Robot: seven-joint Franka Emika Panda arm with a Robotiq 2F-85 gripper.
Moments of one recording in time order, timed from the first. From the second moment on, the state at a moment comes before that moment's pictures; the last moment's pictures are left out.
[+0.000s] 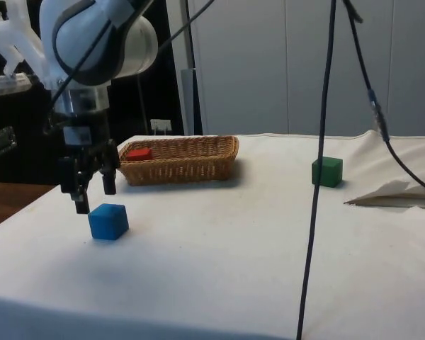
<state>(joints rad) 0.38 0.66 -0.20 -1.67 0.27 2.34 -0.02</state>
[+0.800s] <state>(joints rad) 0.35 0.76 -0.24 -1.56 0.25 2.26 -0.09</state>
